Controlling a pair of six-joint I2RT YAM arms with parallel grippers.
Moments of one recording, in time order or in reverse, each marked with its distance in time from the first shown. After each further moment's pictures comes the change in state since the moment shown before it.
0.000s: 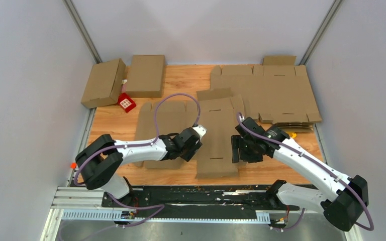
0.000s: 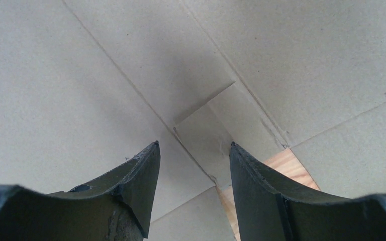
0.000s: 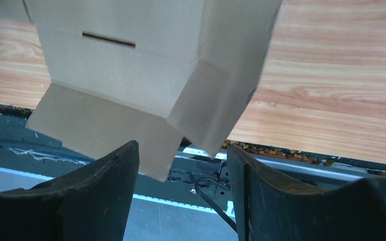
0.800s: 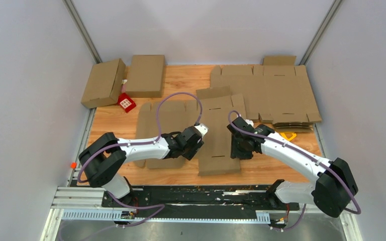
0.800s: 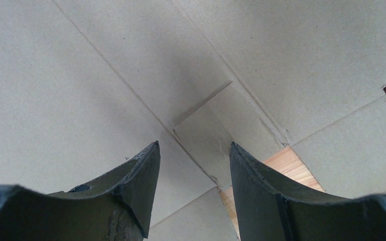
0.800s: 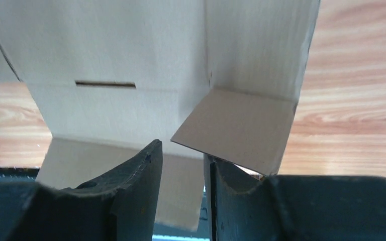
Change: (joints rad) left arm 0.002 0.061 0.060 -0.007 -0.005 -0.004; right arm -0.002 0.128 -0.084 0.158 0.046 0.132
